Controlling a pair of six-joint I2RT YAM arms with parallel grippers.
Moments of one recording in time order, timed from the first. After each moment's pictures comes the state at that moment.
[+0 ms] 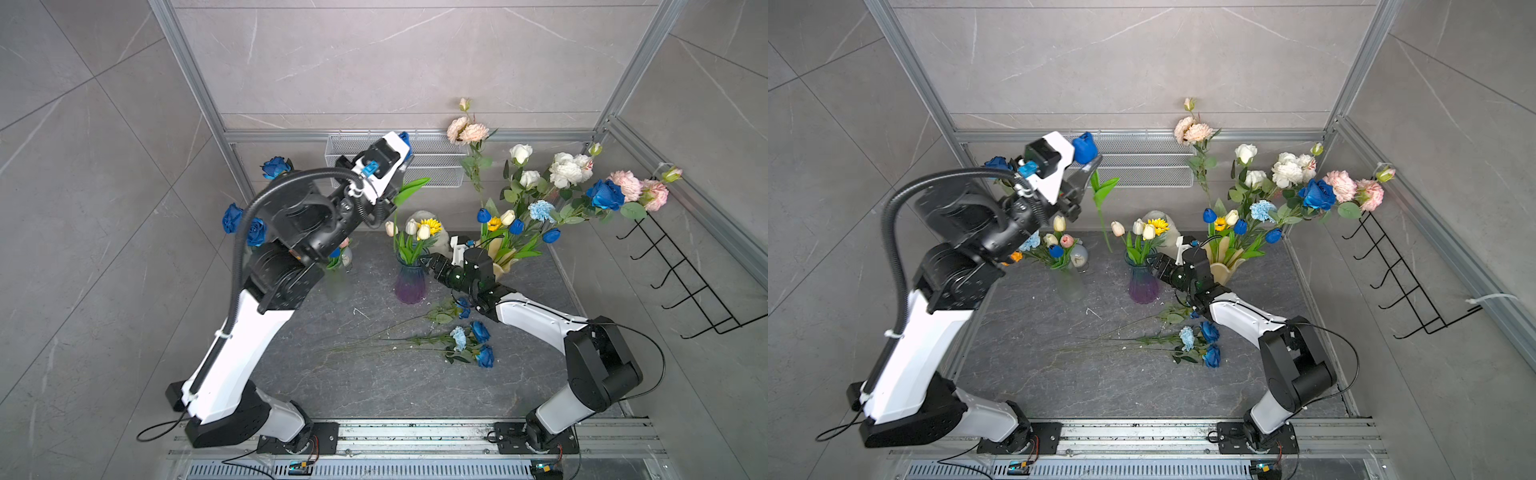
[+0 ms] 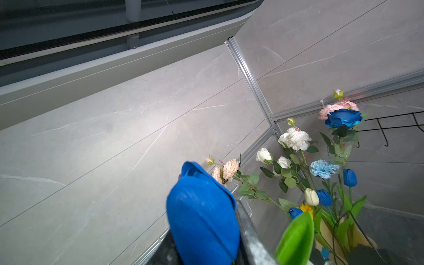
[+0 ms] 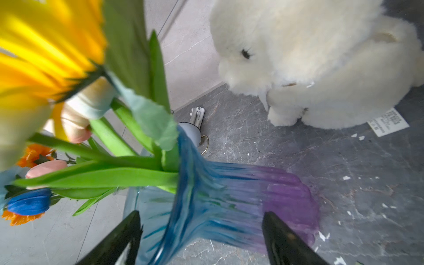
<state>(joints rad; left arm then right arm) -0.80 1.38 2.11 -0.42 -0.01 0.57 0.46 1.59 1.02 0.25 -0.25 0.83</state>
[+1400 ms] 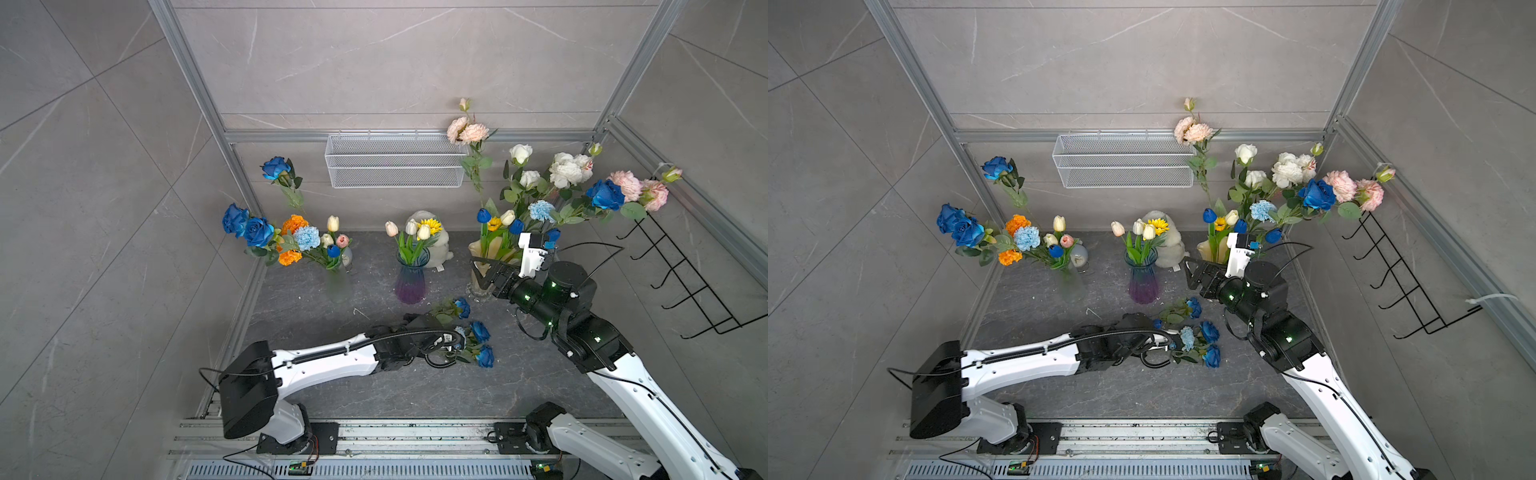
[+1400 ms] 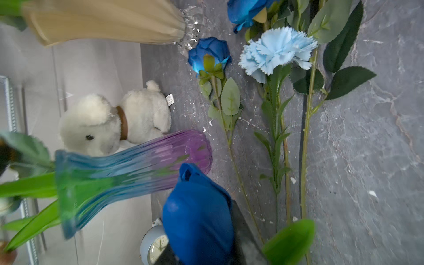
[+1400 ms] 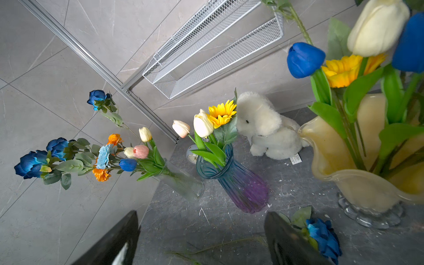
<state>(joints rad) -1.17 1.55 1.05 -0.32 -0.46 0.84 0.47 0.90 1.08 -0.37 -0.07 0.61</state>
